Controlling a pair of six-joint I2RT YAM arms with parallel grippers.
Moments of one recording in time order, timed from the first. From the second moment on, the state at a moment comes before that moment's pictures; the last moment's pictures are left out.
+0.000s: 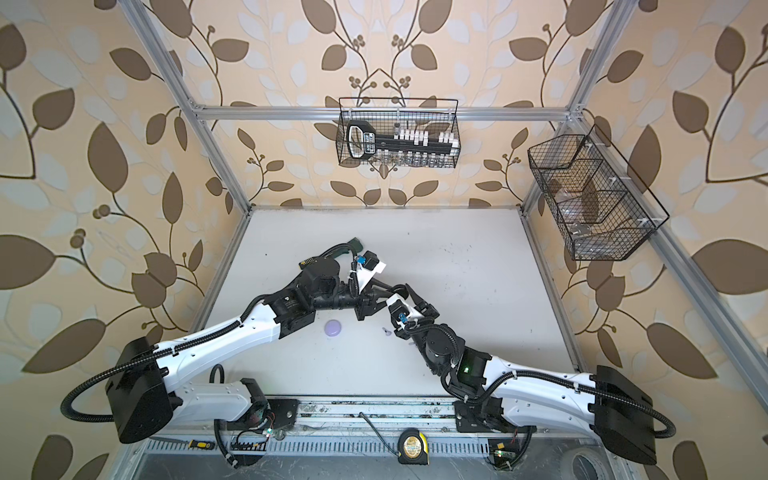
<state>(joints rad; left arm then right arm) -0.79 1.27 0.89 0.03 0.49 -0.16 1.11 0.95 0.37 0.56 0.68 -0.45</state>
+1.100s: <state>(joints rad) -0.79 1.30 0.93 0.01 0.52 -0.14 1.10 0.92 0.37 0.51 0.65 -0.41</state>
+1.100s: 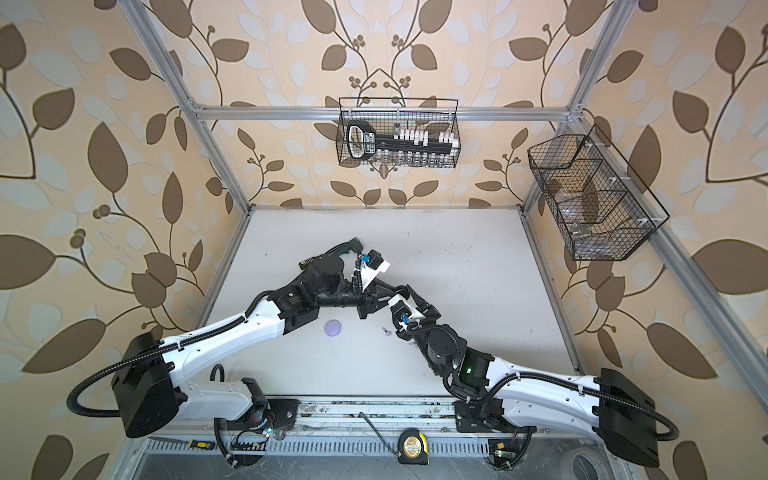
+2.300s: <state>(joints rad) -0.81 1.12 0.38 0.71 0.45 0.10 0.99 0.81 0.42 0.29 0.20 -0.06</state>
